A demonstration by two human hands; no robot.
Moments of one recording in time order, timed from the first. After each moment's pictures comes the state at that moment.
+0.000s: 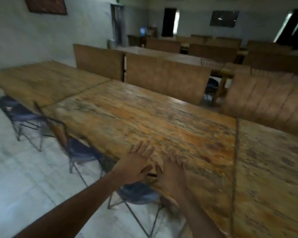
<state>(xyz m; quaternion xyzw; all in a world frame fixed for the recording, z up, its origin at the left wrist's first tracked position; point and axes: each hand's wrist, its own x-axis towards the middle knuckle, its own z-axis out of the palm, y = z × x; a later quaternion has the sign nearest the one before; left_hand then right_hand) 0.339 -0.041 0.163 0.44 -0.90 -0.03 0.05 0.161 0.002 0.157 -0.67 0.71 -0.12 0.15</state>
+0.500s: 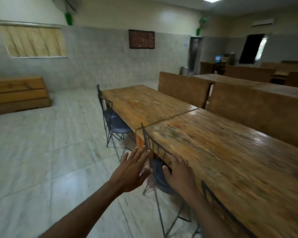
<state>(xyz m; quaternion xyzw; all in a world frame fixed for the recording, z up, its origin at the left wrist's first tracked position) 0.822 -0.070 0.219 0.67 -0.73 0.02 0.12 0.621 -0.134 0.223 -0.82 0.52 -0.16 0.15</state>
